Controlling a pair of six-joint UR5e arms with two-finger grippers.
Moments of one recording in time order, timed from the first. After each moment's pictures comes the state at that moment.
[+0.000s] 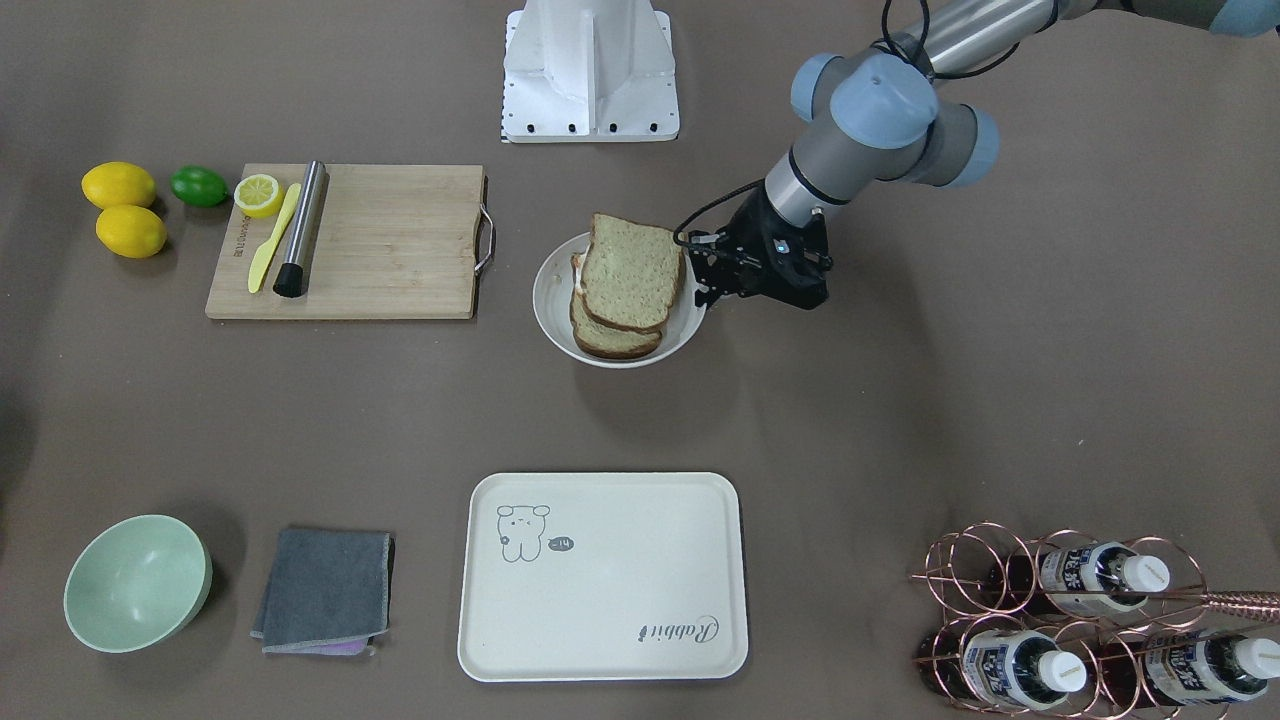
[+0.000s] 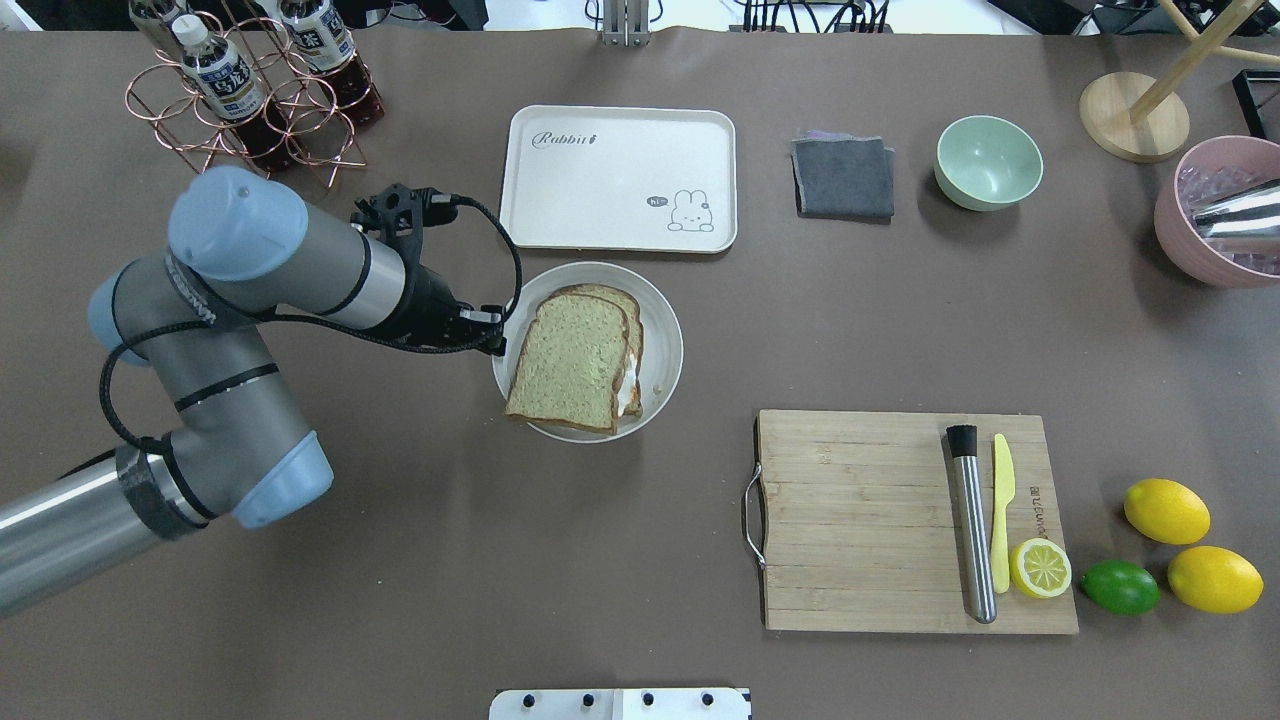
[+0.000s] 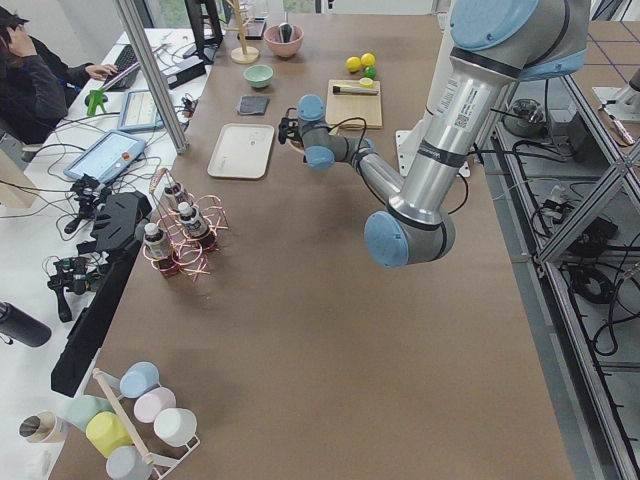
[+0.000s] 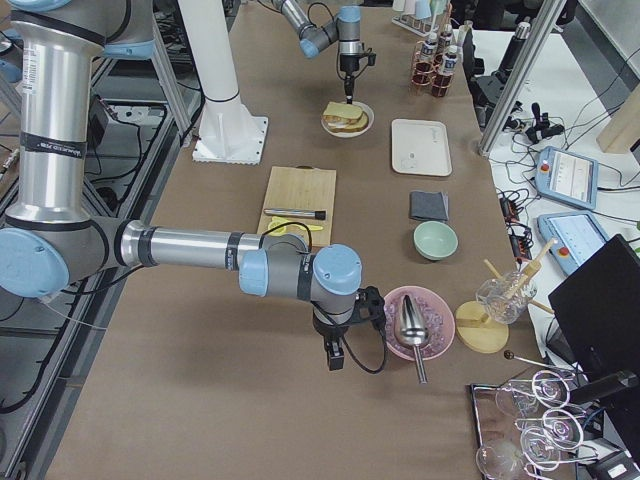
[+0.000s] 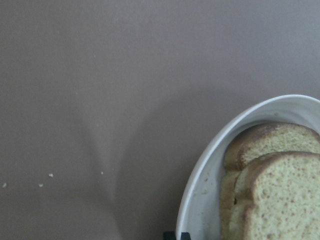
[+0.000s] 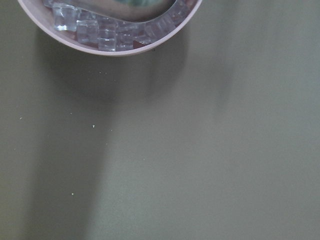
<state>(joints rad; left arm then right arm) -0.71 -2.08 -1.62 -2.17 -2.13 -1.18 1.60 -1.72 1.70 -1.59 2.27 -0.27</state>
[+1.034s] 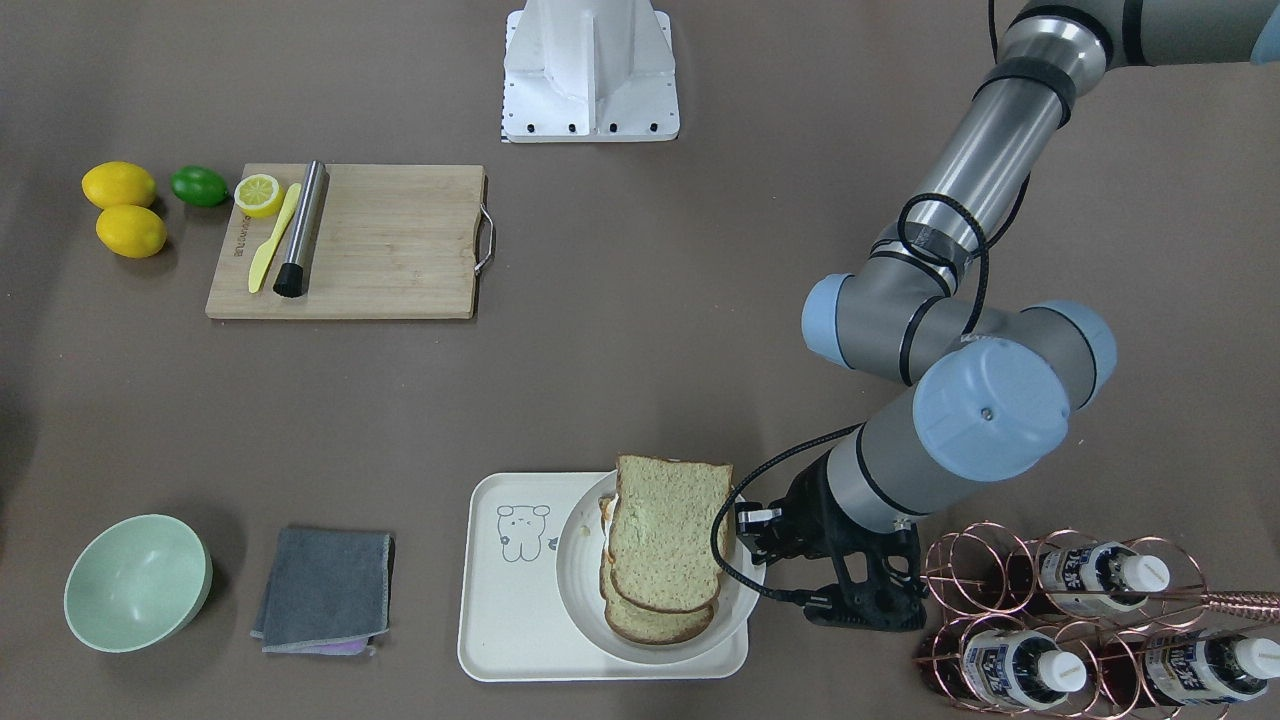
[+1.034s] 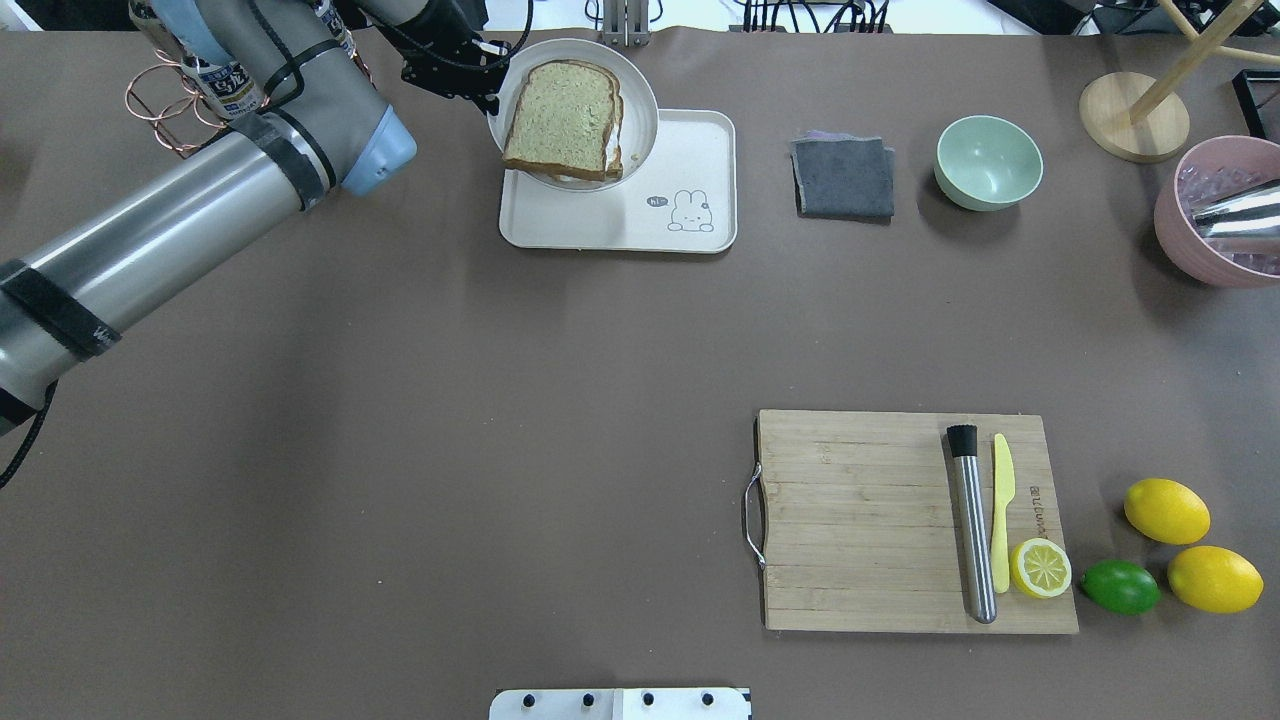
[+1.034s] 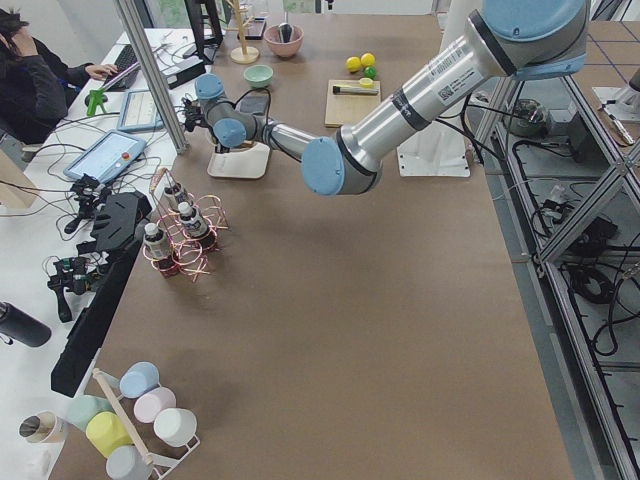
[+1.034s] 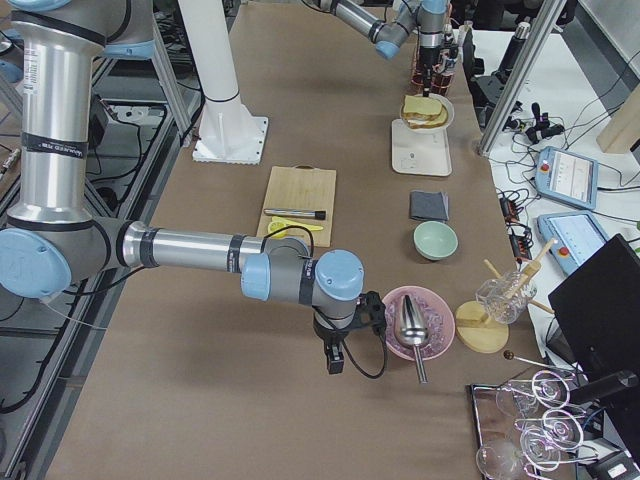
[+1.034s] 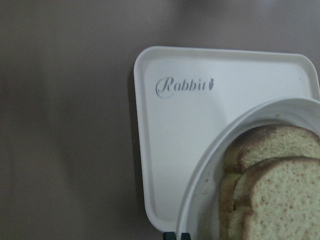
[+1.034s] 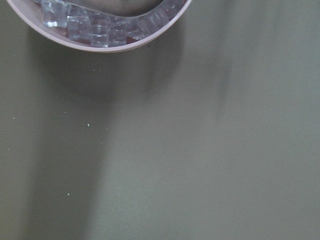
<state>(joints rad) -0.96 -2.62 -0.79 -2.19 -2.26 -0.91 1.60 -1.71 1.67 -1.59 2.27 -0.26</state>
